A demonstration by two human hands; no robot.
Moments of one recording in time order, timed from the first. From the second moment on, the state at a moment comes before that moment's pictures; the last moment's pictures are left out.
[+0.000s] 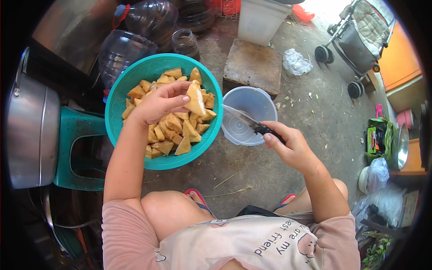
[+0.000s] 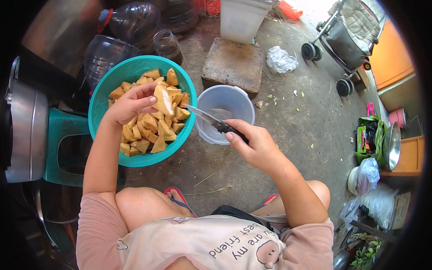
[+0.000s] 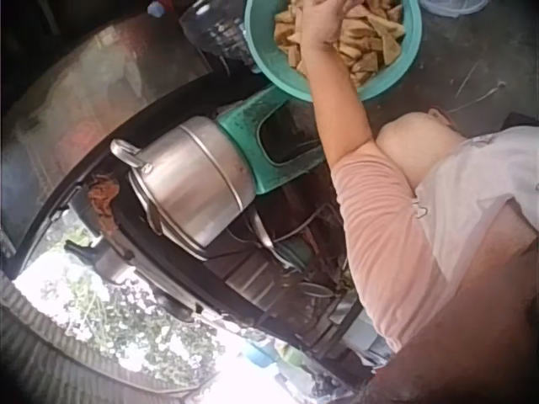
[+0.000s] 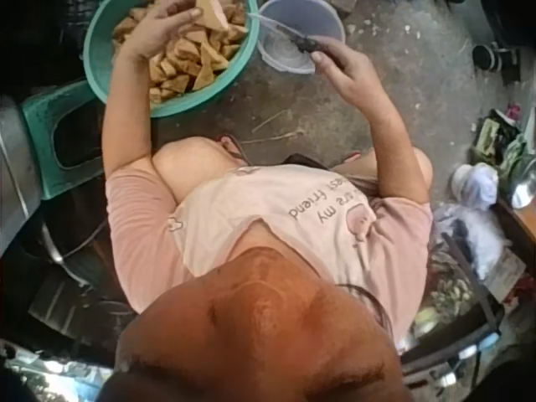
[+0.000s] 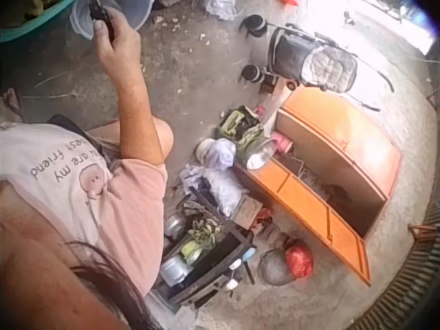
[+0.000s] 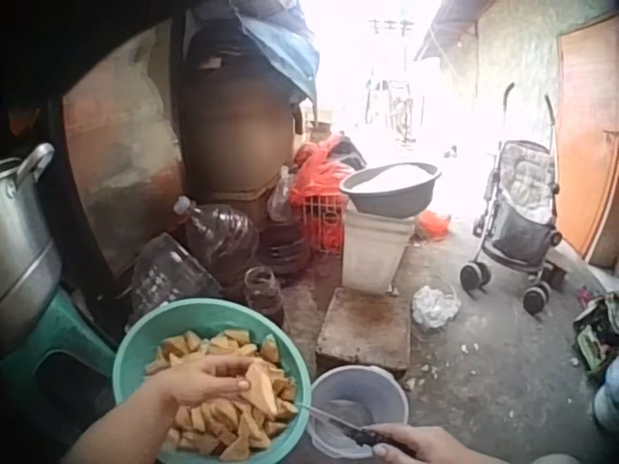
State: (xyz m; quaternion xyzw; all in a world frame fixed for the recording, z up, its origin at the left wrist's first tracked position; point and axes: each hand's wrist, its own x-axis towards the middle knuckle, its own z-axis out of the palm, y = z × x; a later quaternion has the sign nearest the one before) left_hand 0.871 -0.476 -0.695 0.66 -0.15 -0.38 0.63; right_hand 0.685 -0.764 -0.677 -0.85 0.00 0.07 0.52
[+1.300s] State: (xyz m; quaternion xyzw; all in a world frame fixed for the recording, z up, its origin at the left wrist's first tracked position) left_hand 0.841 -0.545 -0.727 0.54 -0.23 -0.48 0.66; right_hand 0.674 -0.760 -0.648 -0.97 -0.05 -0.05 0.25
